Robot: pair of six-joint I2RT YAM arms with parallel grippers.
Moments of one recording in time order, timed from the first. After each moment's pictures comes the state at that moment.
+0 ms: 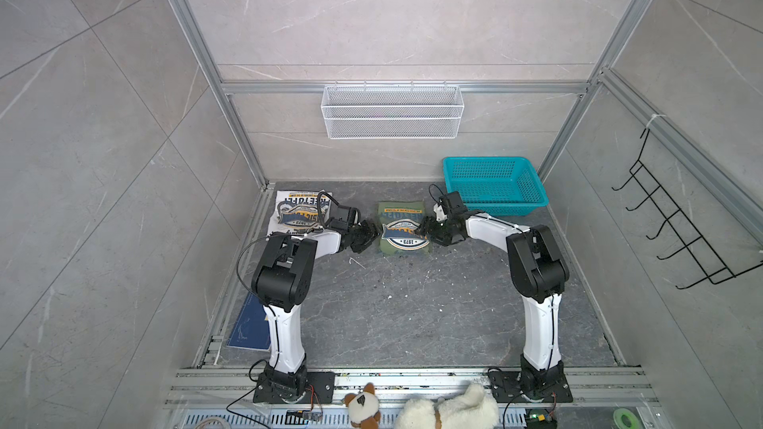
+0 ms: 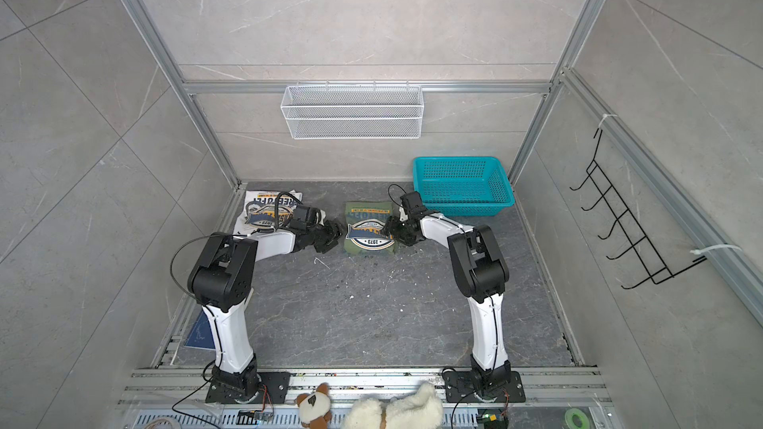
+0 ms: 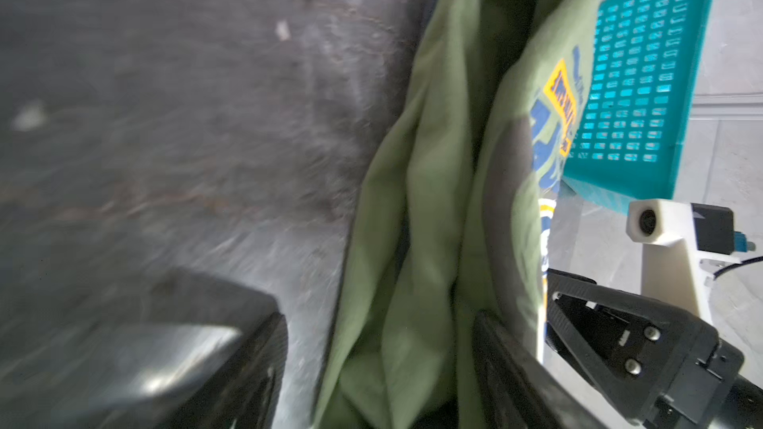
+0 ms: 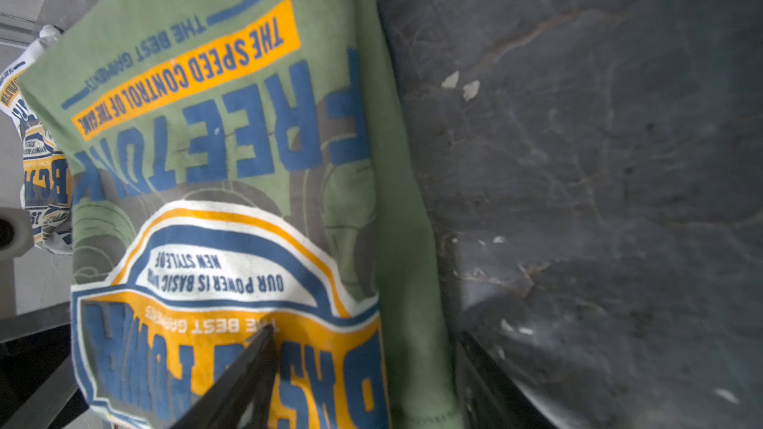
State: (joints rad) left arm -0.32 1.95 1.13 -0.01 0.42 -0.85; right arm 0.36 2.12 1.48 -0.35 -0.34 0.63
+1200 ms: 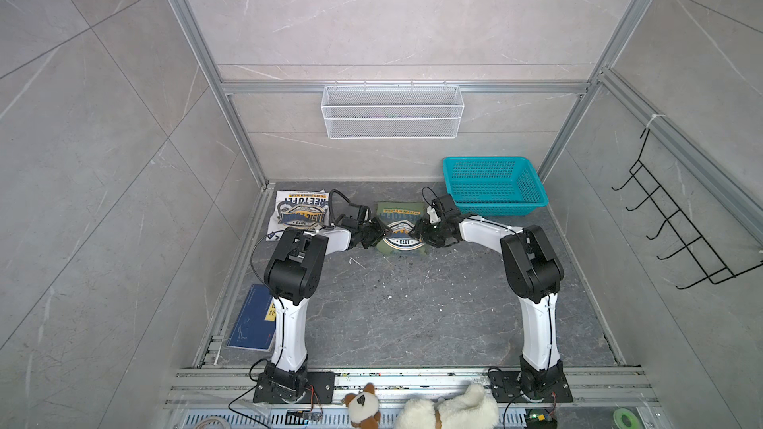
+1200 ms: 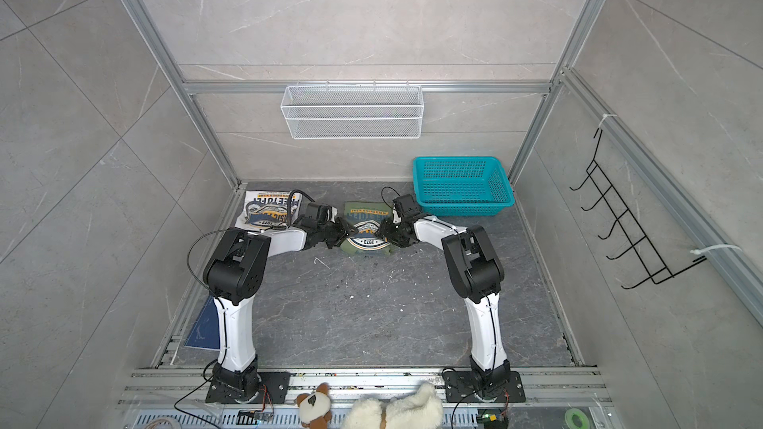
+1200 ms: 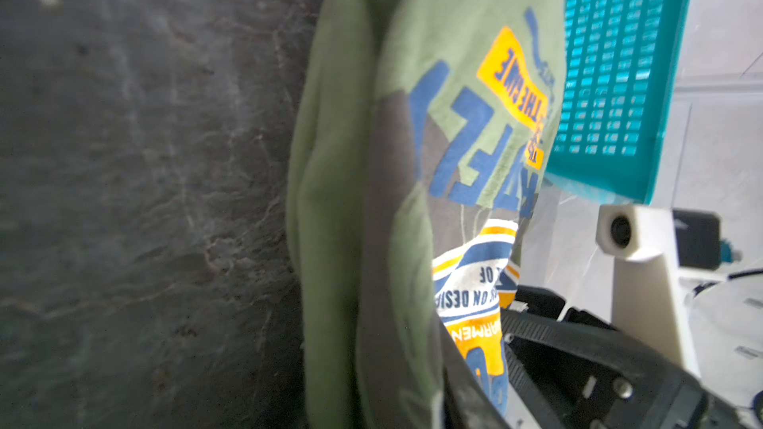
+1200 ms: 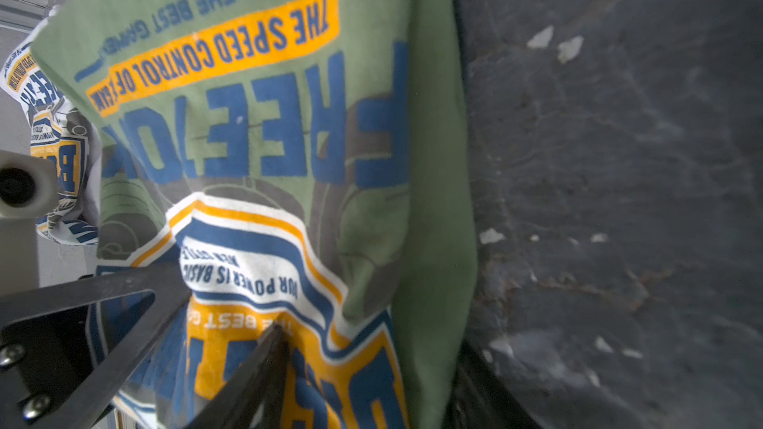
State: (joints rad) left arm -0.38 2.09 1.27 0.03 0.49 -0.90; right arm 0.41 2.14 1.47 -0.30 -0.34 0.66
